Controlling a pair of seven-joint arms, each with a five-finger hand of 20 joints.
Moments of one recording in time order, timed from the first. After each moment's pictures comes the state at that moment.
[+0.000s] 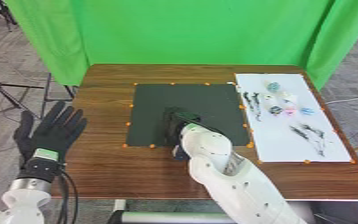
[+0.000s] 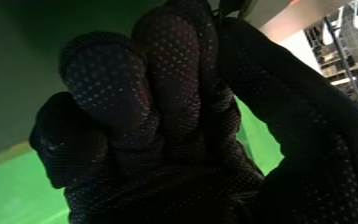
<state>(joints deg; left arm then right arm) 130.0 -51.4 -97.8 -122.0 0.5 7.7 22.2 -73.8 -77.8 46.6 -96.7 -132.0 -18.7 32.6</state>
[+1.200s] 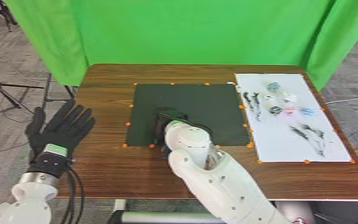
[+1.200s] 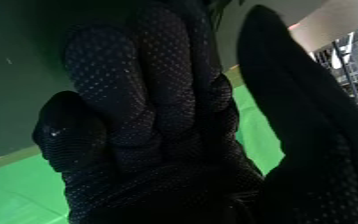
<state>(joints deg) 126.4 -50.4 -95.1 -121.0 1.3 9.6 20.1 -70.9 -85.2 45.5 -90.7 -136.6 -23.8 36.1</state>
